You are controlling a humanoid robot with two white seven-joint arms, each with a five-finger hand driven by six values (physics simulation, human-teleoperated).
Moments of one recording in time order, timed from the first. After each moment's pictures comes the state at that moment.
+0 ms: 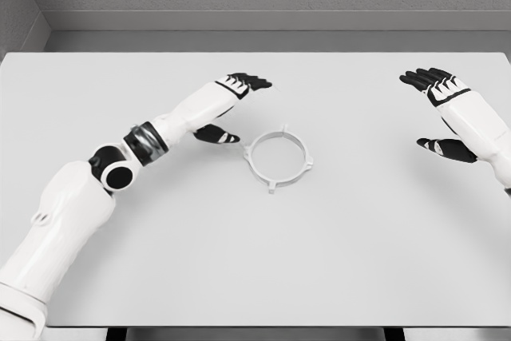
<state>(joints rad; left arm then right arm) -0.55 0.27 -0.51 -1.10 -0.60 -0.61 -0.07 -0.04 -0.52 -0.12 -1.62 0.55 -0.61 0.17</state>
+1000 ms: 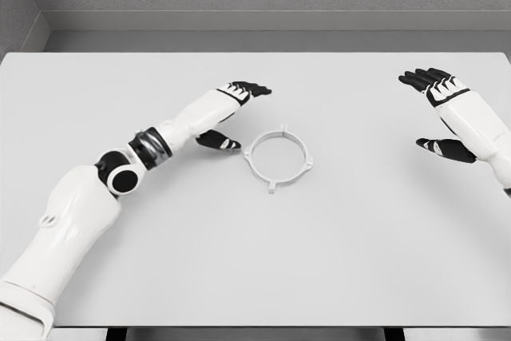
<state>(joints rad) -0.56 0.25 -0.51 -1.04 -0.61 -0.61 -0.07 -0.04 -0.52 -0.11 -1.62 0.55 -0.61 0.17</state>
